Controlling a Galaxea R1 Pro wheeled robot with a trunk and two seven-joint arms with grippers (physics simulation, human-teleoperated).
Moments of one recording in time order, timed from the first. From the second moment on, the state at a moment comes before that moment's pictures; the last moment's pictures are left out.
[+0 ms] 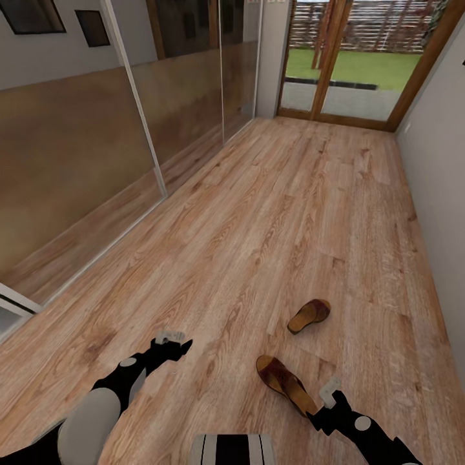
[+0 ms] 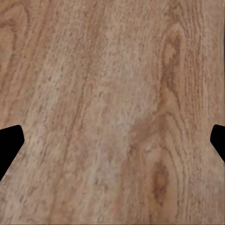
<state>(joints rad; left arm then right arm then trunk) -0.78 -0.03 0.66 -0.24 -0.65 -0.19 -0.45 -0.49 -0.12 -0.10 -0.36 0.57 -0.12 0.28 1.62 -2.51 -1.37</state>
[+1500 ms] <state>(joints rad) -0.84 -0.06 0.66 -0.44 -0.65 -0.08 -0.56 -0.49 -0.12 -0.10 -0.36 0.57 -0.12 0.28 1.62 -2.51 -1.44</state>
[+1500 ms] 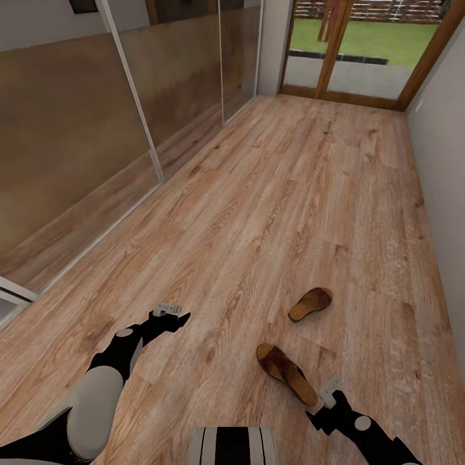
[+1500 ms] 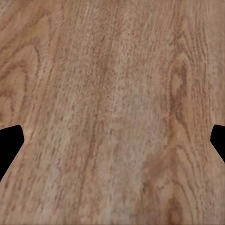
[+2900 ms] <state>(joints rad) -0.84 -0.06 0.65 -0.45 -0.65 -0.08 -0.56 -0.49 -0.11 -0.09 -0.36 0.57 -0.12 0.13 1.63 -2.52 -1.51</state>
